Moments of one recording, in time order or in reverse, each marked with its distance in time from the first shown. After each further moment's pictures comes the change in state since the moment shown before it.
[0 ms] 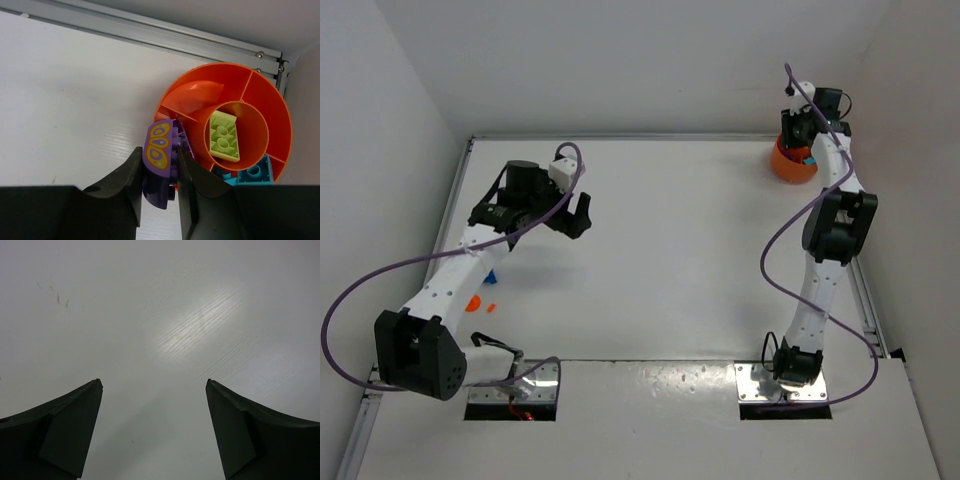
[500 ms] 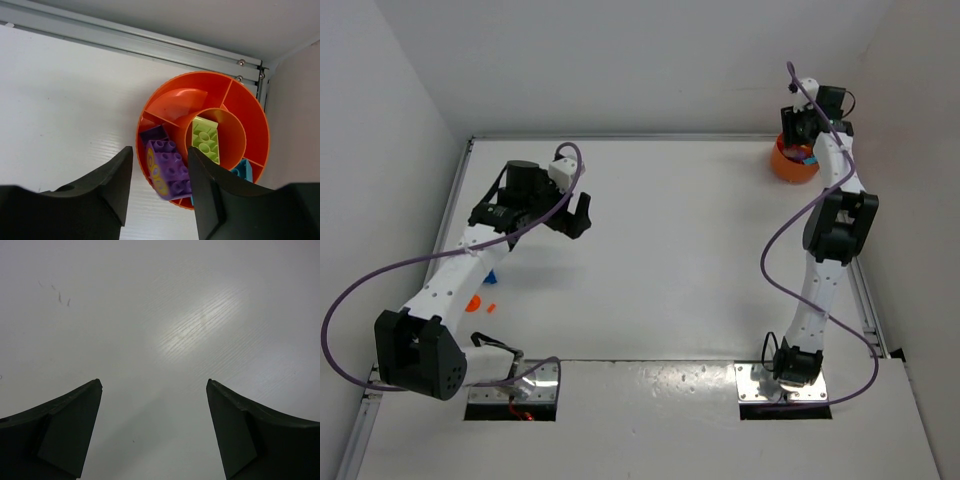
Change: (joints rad) left arm 0.001 0.002 0.000 0.000 -0.006 0.000; right arm -0.009 0.014 0.024 0.028 0.025 -0.023
